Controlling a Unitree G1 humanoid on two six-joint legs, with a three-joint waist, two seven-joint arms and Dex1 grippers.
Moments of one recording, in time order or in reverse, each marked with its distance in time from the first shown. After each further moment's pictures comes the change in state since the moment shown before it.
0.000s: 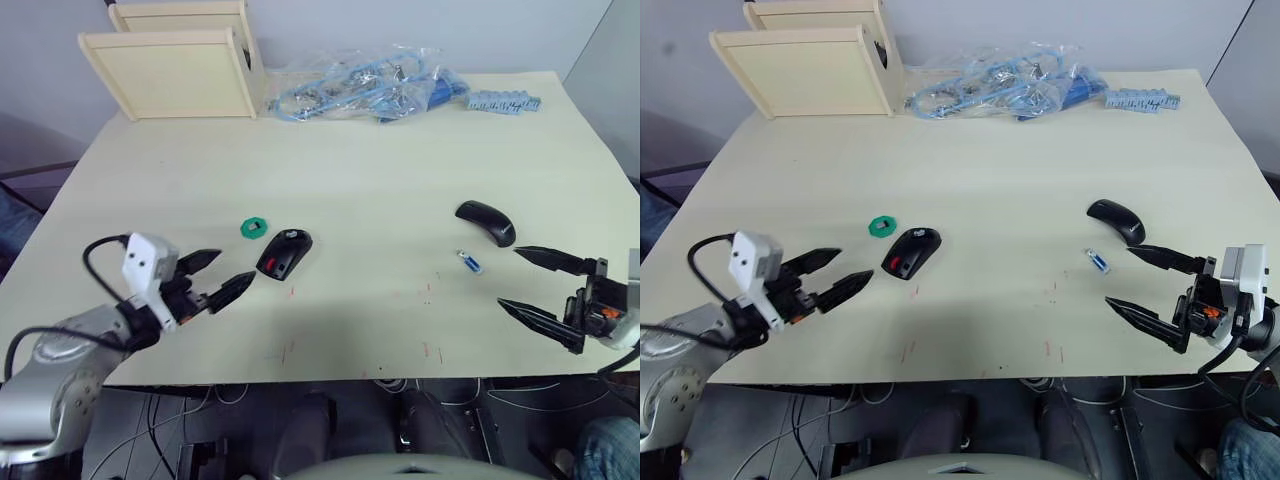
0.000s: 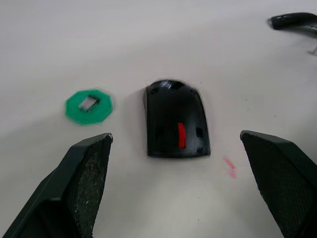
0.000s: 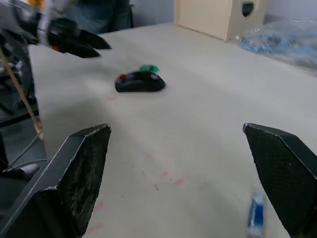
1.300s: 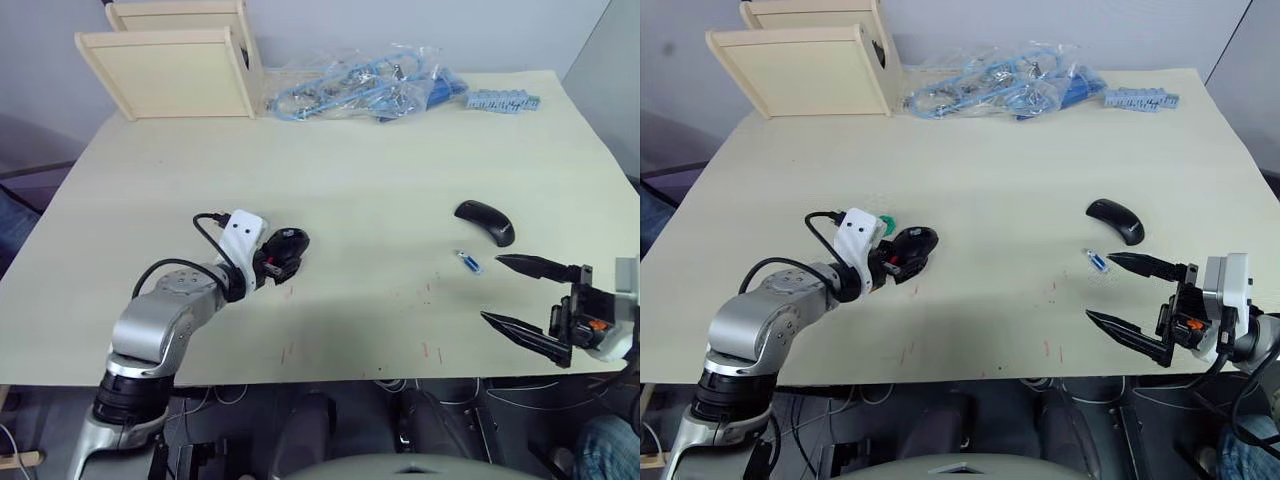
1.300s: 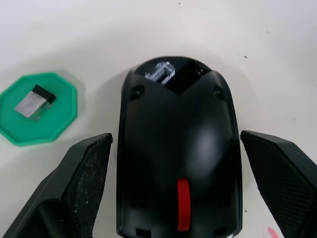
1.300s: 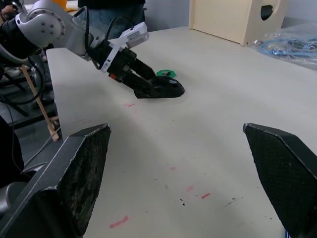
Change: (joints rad) left arm -0.385 -0.135 -0.347 0.041 0.232 0.402 0.346; right arm 0.050 0.031 0.029 -0.086 0.001 0.023 -0.046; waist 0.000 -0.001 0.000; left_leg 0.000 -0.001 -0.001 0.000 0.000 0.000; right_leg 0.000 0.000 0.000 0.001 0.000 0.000
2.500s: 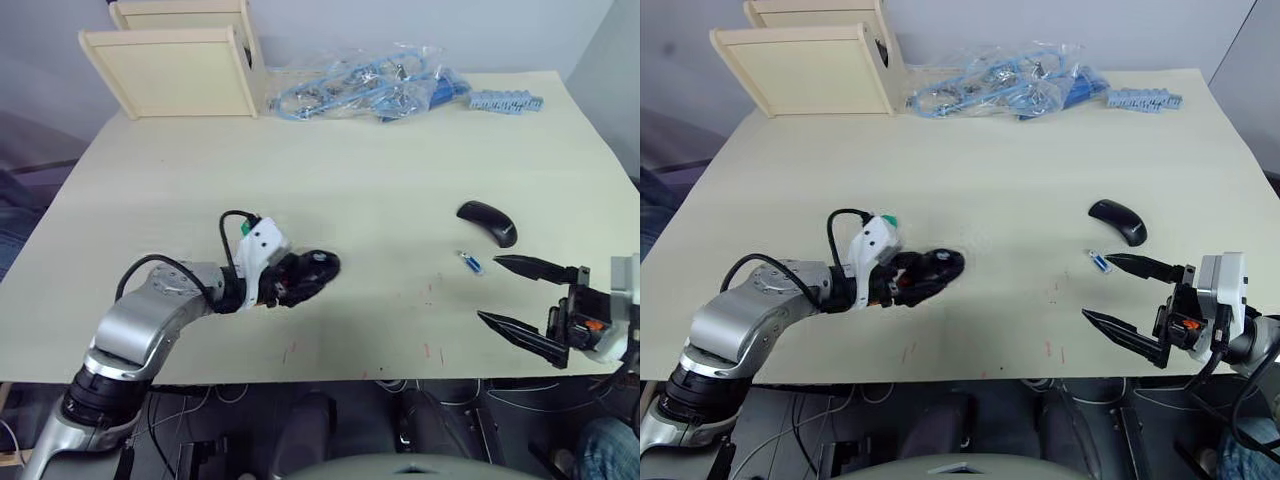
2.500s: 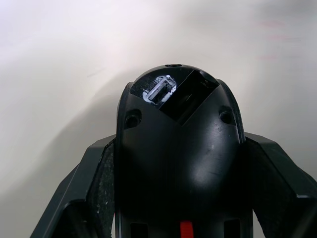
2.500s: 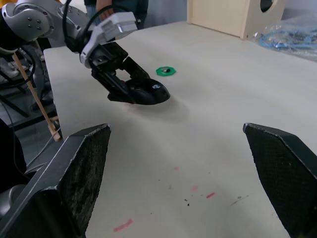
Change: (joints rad) left arm 0.034 0.176 -0.146 -0.052 -0.030 -0.263 -0.509; right arm 0.028 -0.019 -0.003 -0.049 0.024 0.059 -0.071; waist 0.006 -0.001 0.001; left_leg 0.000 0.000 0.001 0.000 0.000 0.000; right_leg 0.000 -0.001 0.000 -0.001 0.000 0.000
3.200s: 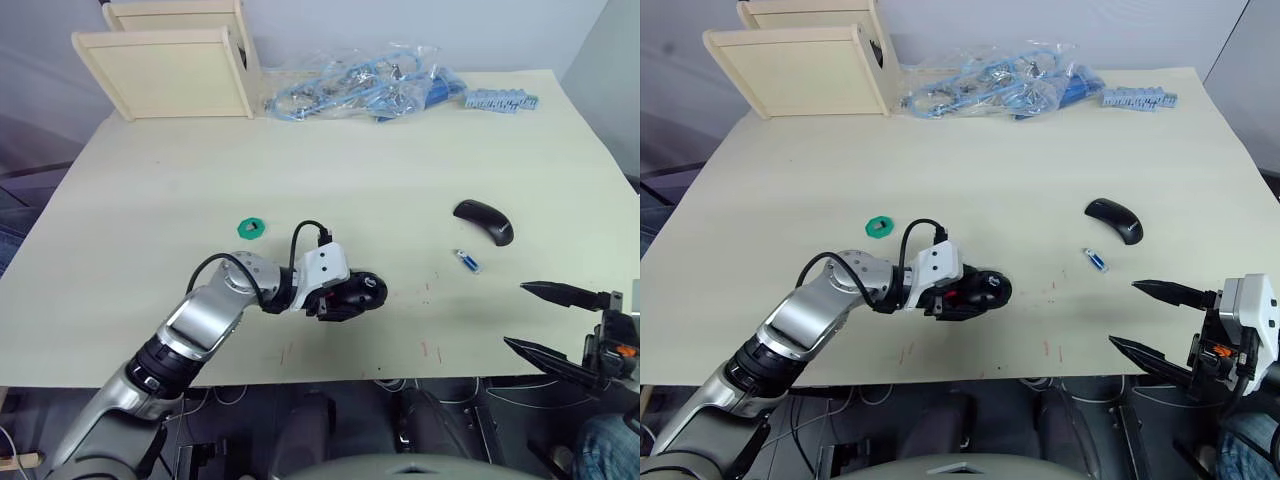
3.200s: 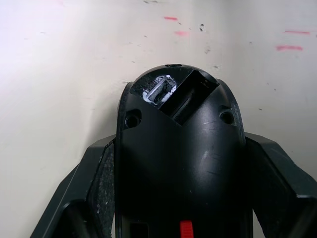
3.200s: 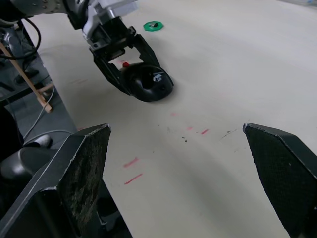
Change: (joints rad) left arm -0.178 -0.102 -0.319 0.166 0.277 -0.235 -0.136; right arm 0.202 -0.055 -0.192 -0.055 -0.002 0.064 0.055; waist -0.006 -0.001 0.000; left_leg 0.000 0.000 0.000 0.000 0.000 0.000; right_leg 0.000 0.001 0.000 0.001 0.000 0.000
